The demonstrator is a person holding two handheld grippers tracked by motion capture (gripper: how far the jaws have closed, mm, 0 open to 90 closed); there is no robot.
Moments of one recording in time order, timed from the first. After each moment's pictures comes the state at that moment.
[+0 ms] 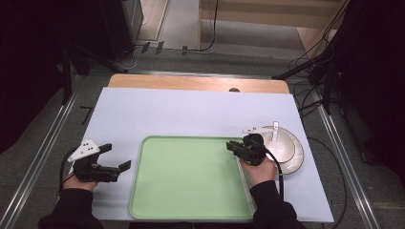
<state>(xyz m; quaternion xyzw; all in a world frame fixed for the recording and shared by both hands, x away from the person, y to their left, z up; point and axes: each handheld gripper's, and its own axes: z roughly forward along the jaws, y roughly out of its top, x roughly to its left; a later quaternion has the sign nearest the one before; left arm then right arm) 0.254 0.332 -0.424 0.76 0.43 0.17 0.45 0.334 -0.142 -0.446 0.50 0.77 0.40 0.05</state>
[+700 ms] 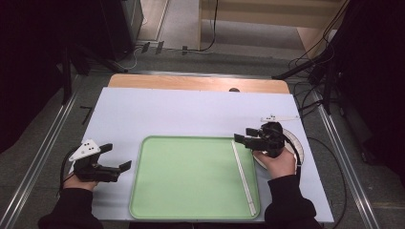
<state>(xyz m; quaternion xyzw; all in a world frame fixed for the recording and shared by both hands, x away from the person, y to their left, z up) 0.255 0.331 -0.425 0.77 0.42 0.17 0.45 0.344 -0.185 -0.399 0.47 0.76 0.44 0.04</state>
